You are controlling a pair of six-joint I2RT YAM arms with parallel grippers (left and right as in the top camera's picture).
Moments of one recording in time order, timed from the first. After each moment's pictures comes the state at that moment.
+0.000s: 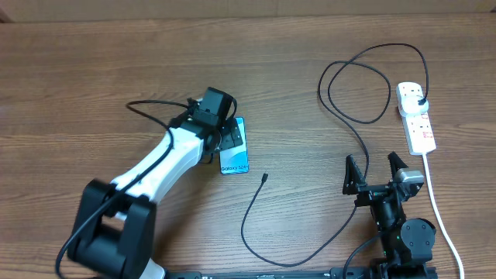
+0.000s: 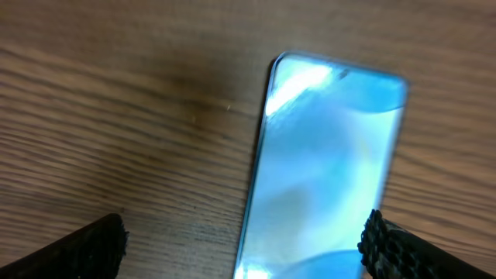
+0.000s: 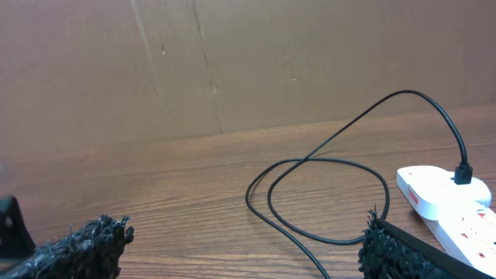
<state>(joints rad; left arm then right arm) -0.42 1.74 1.09 -0.59 -0.12 -0.68 0.05 0.01 0.02 -0.03 -0.07 0.17</state>
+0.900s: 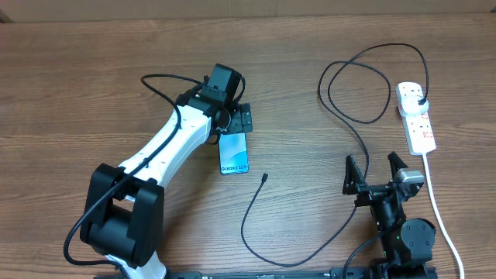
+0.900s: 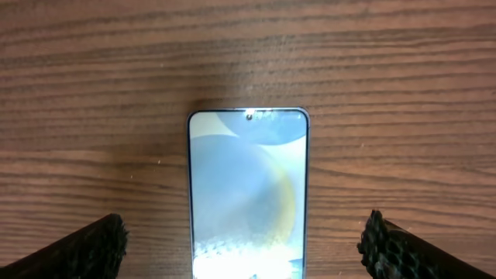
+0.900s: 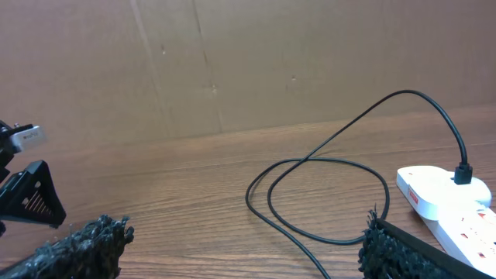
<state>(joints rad) -0.42 1.84 1.33 -0.71 -0.04 -0.52 0.05 0.01 0.02 -0.03 -0.07 0.17</state>
